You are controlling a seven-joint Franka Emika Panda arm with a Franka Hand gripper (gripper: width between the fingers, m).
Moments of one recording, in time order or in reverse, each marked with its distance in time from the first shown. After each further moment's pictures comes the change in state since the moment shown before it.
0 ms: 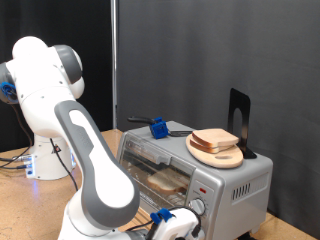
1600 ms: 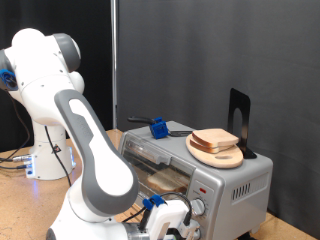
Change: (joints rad) arm -0.007 -0.084 0.002 -0.122 0.012 0.129 -0.193
